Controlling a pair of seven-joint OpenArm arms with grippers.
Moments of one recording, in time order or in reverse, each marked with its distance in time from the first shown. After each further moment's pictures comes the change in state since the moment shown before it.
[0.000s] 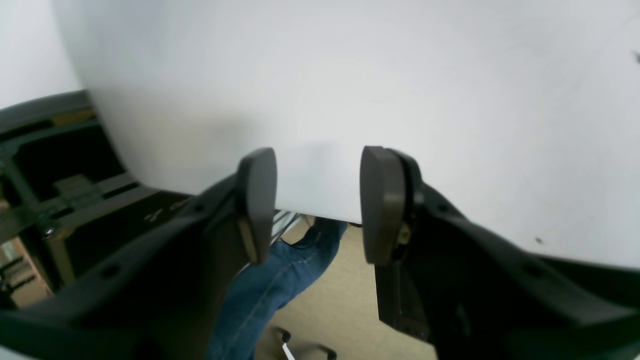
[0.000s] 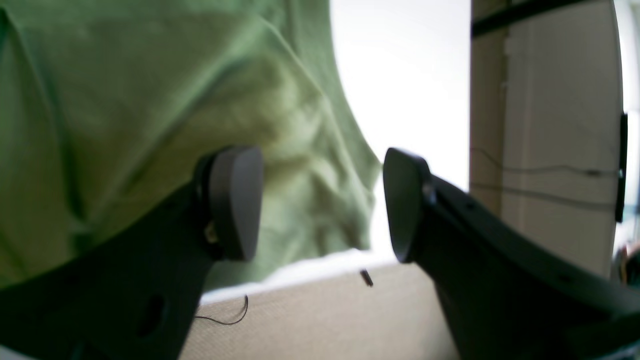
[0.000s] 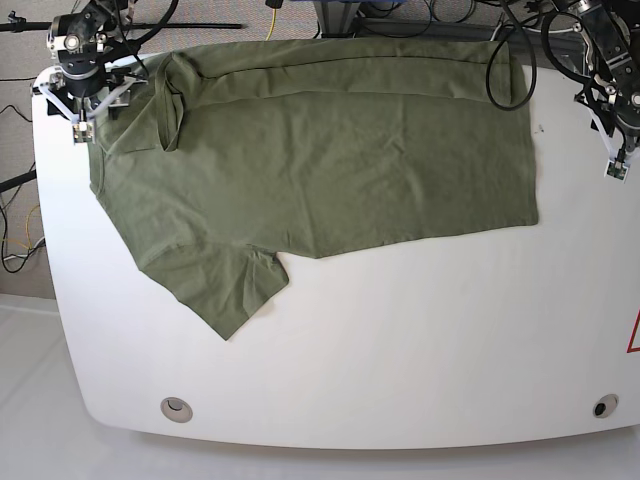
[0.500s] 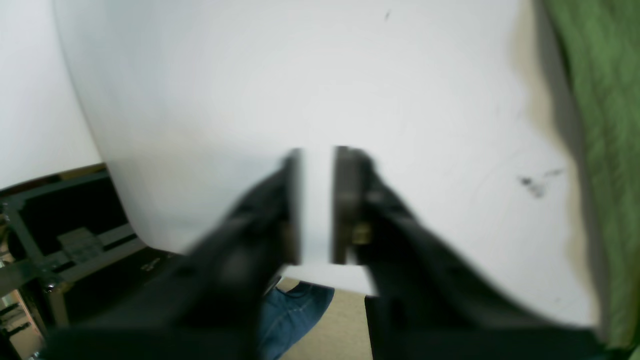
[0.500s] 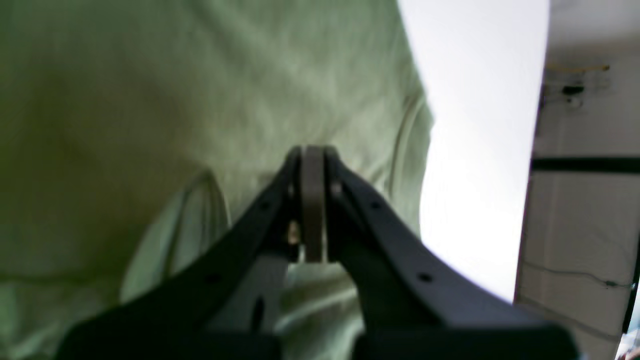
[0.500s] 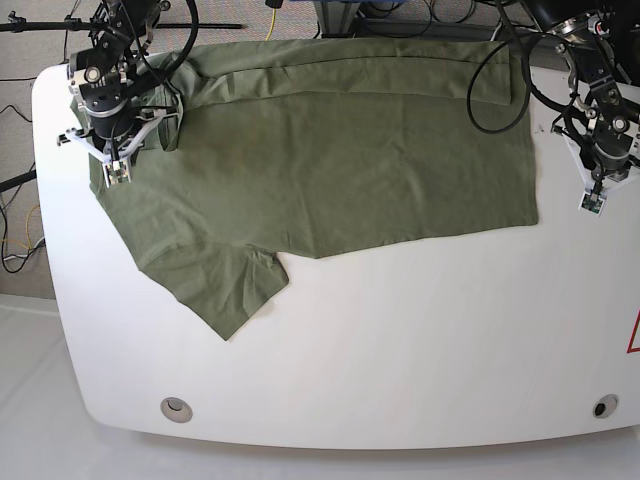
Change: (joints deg) left arm -6.6 3.9 7.4 1.1 0.7 0.1 1.1; right arm 5.6 0.3 -10.5 0.7 -0.2 0.0 -0.6
